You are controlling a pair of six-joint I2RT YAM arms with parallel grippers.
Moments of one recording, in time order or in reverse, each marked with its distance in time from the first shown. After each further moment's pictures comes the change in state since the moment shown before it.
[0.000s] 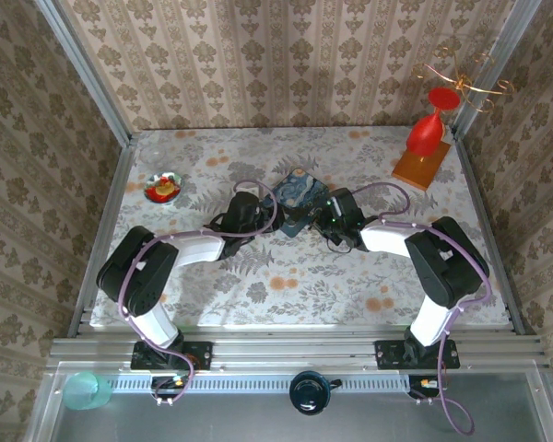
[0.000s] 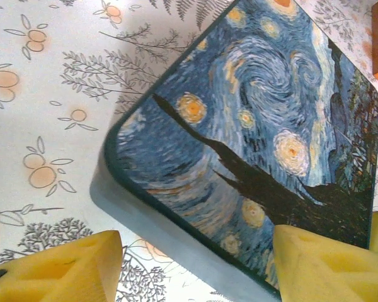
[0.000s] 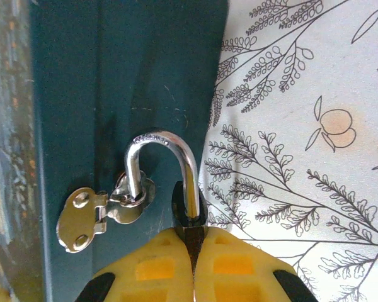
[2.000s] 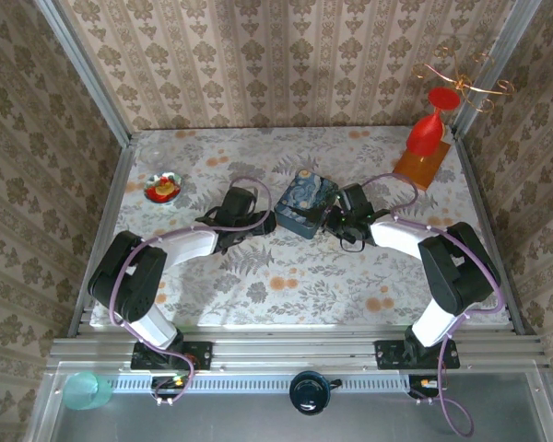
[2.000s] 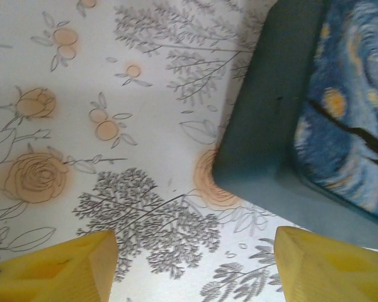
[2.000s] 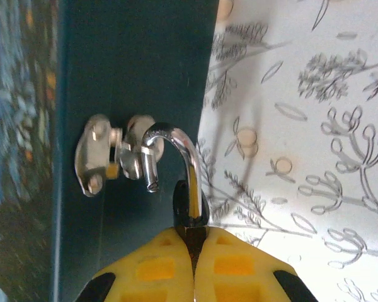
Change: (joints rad) left arm 0.026 -0.061 0.067 -0.282 0.020 0.082; right arm -0.039 -0.063 0.032 -0.232 -0.011 -0.245
